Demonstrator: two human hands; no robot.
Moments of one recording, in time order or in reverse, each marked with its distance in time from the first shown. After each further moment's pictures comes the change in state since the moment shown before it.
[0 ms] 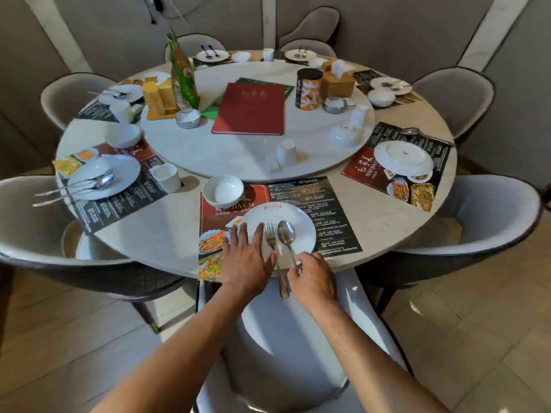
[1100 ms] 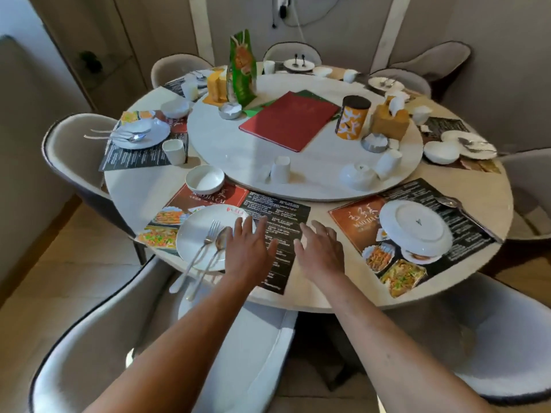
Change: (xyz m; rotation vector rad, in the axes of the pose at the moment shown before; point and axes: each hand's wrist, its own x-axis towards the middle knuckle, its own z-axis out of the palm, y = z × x) left_hand 0.085 0.223 0.017 -0.074 0.177 -0.505; right_hand 0.216 0.115 -0.146 -0.304 -0.252 -0.569
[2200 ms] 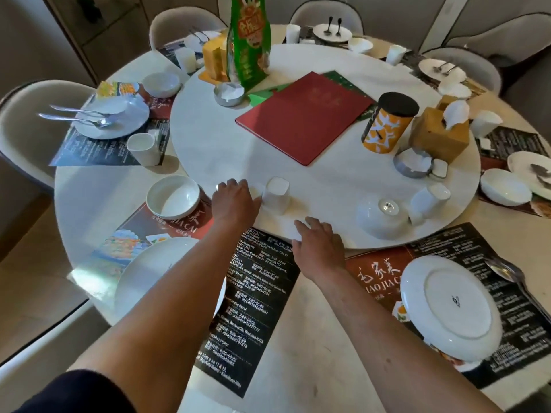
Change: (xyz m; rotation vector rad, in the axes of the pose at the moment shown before) left_hand 0.267 -0.006 0.034 0.023 0.021 -0.217; right_hand 0.208 0.036 0.009 -0.156 -0.224 -0.218
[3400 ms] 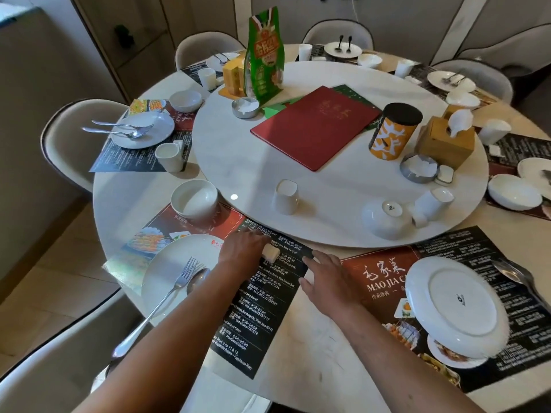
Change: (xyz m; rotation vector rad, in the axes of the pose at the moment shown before) left_hand -0.096 -0.017 0.006 0.266 -0.172 0.361; right_hand -0.061 0.021 0.037 0.066 0.003 -0.123
